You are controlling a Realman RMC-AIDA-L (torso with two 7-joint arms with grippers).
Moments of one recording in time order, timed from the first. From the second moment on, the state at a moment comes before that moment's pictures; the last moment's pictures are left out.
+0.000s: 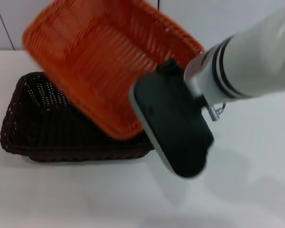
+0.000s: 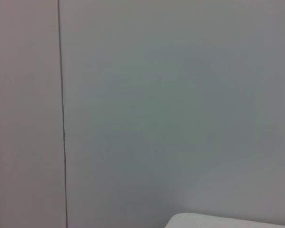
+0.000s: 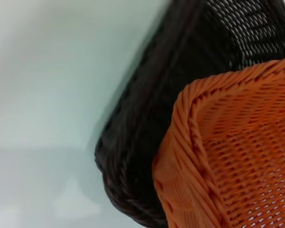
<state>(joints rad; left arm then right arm) -0.18 -2.06 -1.59 -0.46 2.59 0.84 0.07 0.79 2.08 -1.98 -1.80 -2.89 -1.52 2.00</state>
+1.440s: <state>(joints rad) -0.26 -2.06 -1.58 -0.41 2.59 0.78 0.02 0.55 2.06 -2.08 -1.82 -2.92 -1.21 1.72</state>
